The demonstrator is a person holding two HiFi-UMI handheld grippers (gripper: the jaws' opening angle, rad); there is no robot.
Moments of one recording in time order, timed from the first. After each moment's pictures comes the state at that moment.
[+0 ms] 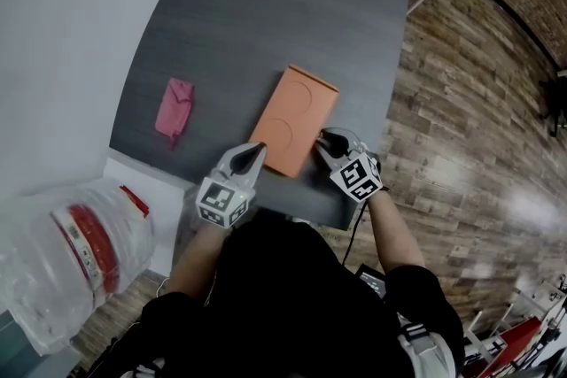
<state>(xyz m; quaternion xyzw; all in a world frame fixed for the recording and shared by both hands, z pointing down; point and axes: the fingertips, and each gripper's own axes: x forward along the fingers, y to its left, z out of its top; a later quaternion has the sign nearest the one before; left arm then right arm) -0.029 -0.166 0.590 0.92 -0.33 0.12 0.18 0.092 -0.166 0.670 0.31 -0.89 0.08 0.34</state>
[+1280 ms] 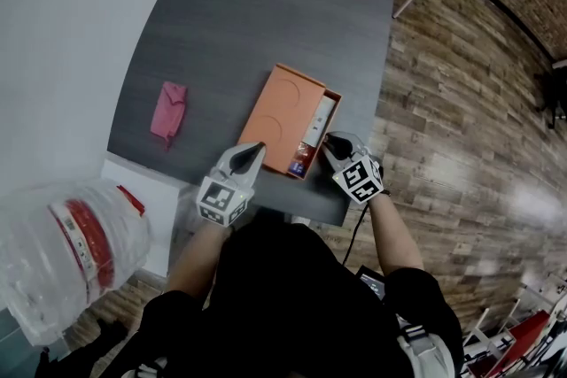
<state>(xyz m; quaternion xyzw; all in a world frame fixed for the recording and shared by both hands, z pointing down) -0.011 -0.157 0.586 0.93 -0.31 0.12 0.15 0.131 -0.149 0.673 0.36 -0.86 0.09 0.35</state>
